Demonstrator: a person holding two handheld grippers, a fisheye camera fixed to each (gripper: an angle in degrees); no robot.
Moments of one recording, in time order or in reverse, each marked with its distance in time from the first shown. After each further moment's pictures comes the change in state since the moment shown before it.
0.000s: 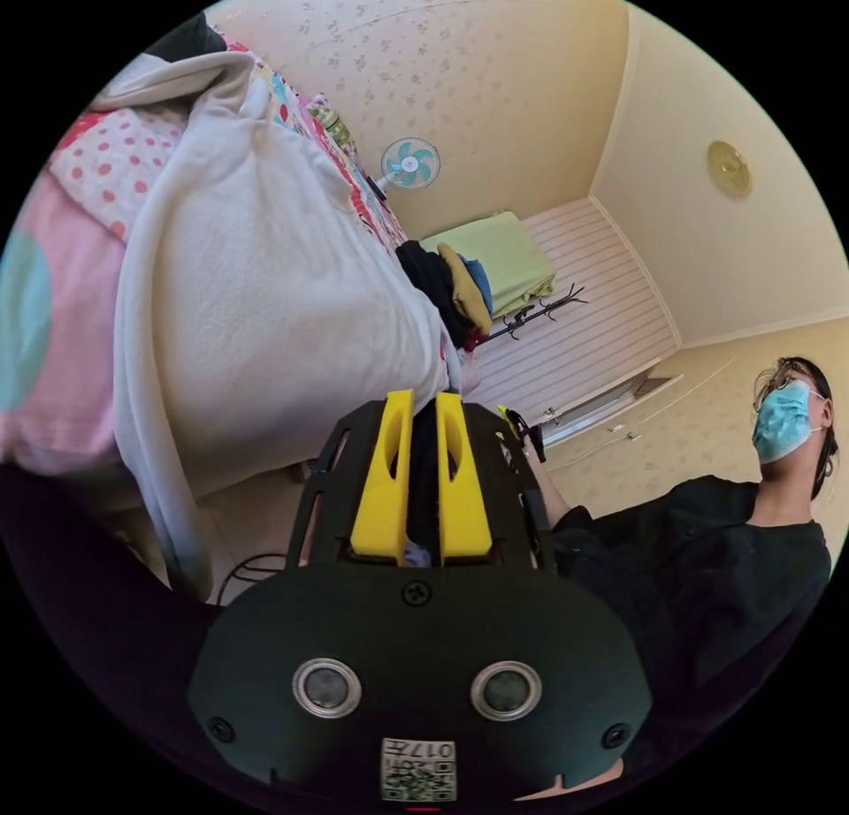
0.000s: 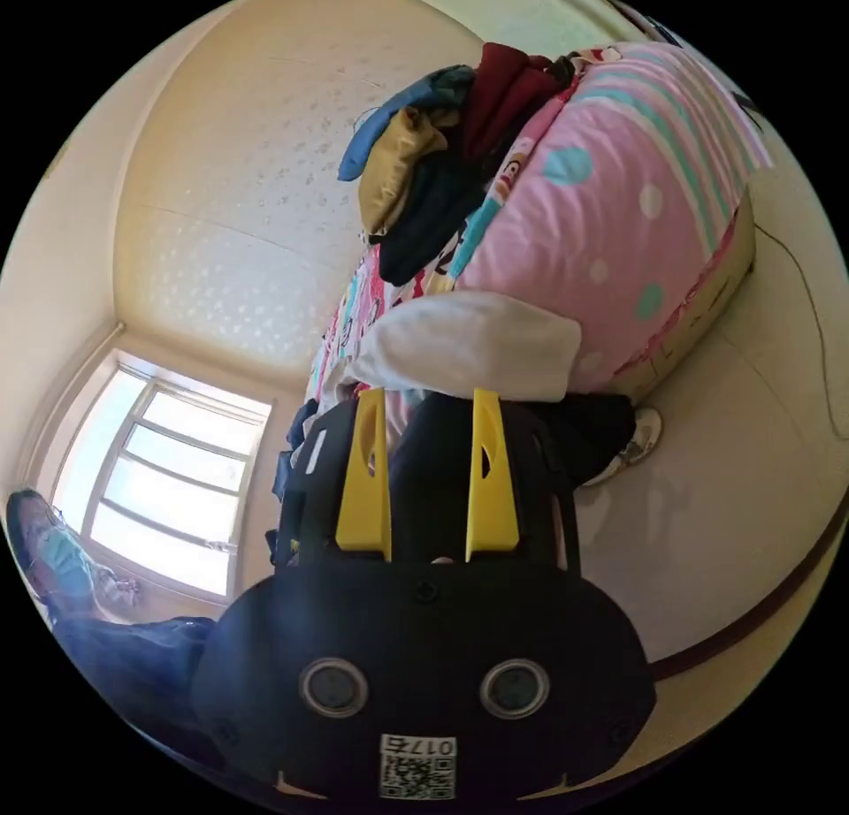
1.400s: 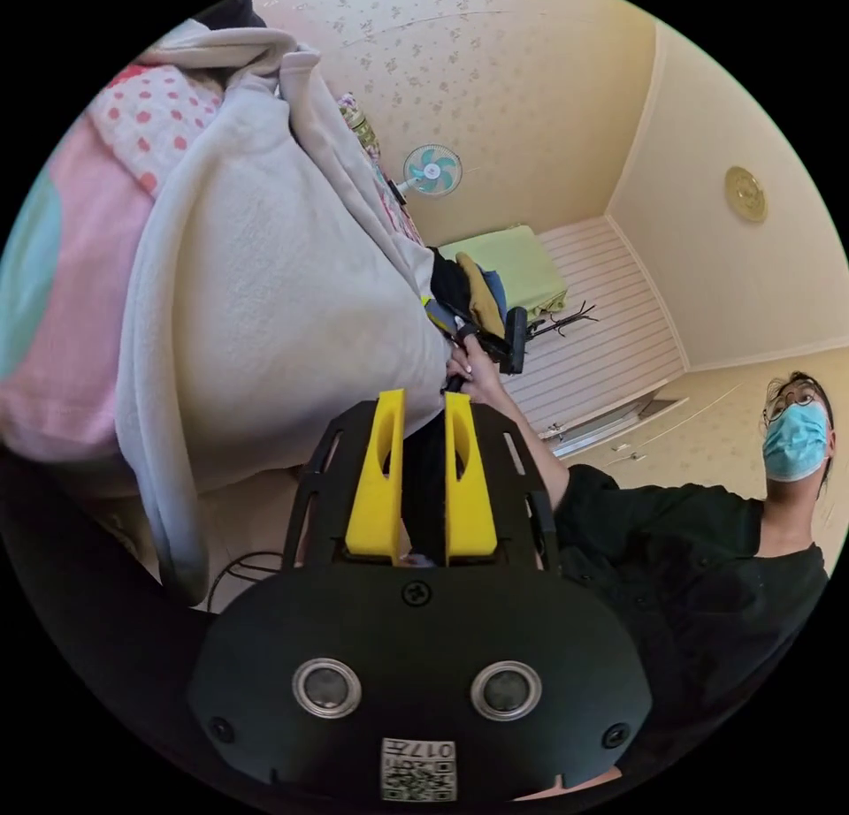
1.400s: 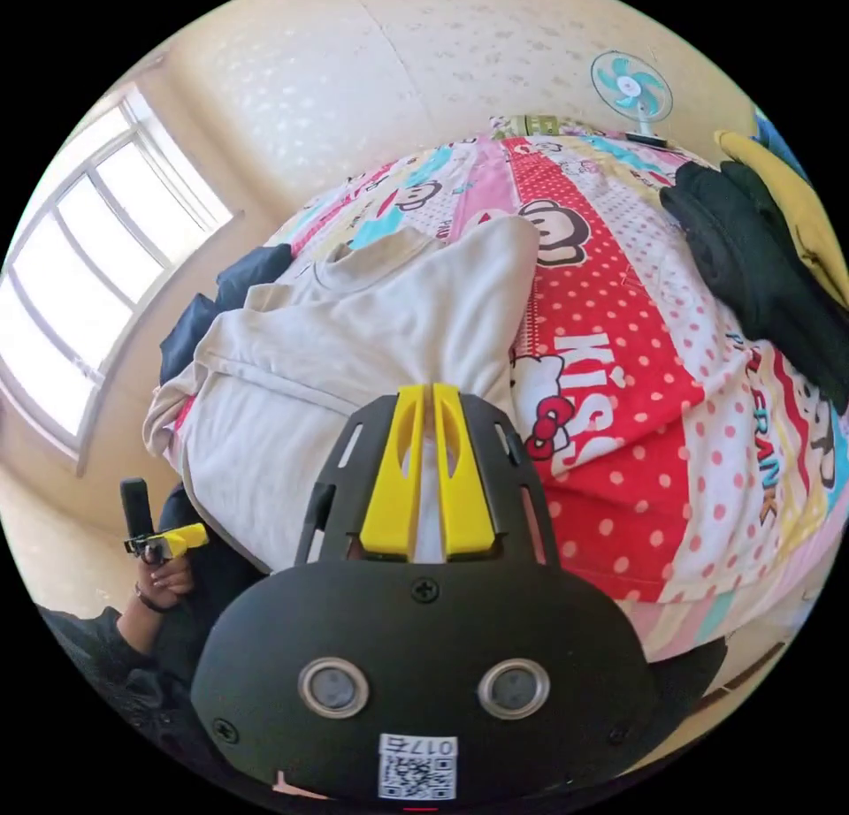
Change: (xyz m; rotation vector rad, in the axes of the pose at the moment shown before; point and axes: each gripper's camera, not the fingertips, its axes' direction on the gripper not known) left arm 0.010 0.007 0.083 0.020 -0.070 -0.022; right arm -0.176 0.235 0.352 -0.446 0.333 -0.662
